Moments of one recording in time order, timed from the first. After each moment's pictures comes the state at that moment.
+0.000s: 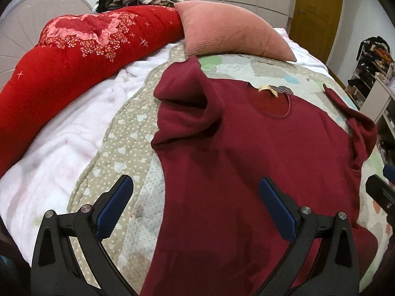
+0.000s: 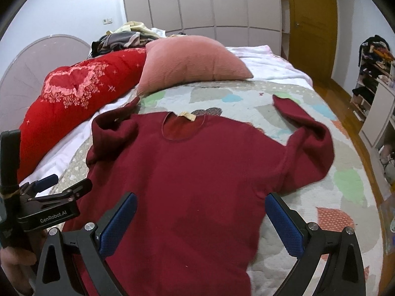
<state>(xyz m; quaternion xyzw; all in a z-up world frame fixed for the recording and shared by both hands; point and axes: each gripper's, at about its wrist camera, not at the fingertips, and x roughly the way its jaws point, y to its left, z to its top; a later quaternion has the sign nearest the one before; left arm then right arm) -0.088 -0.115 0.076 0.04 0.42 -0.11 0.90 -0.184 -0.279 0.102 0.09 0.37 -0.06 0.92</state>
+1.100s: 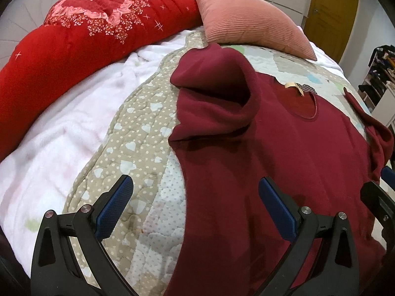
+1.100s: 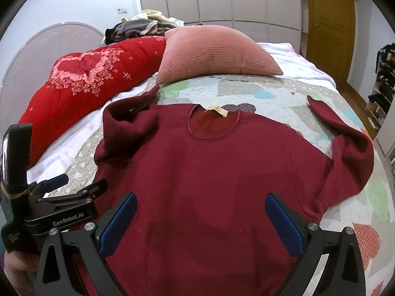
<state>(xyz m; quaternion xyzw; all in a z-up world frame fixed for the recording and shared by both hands) -0.056 -0.093 0.051 0.02 0.45 -0.09 0.89 -0.137 -0.242 0.084 0.07 0.38 -0.03 0.92</state>
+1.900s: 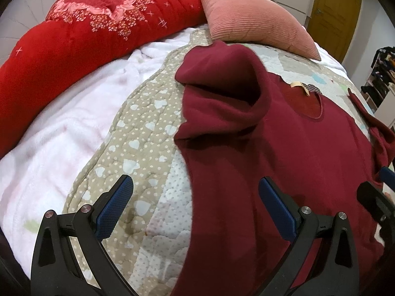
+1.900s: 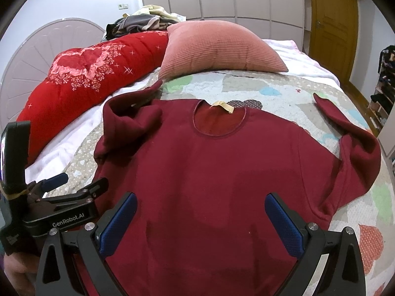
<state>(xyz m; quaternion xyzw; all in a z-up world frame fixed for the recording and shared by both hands) -0.051 -0.087 0.045 0.02 0.45 -0.08 0.89 -0.123 -0.234 0.077 0.07 0.39 -0.02 0.92</state>
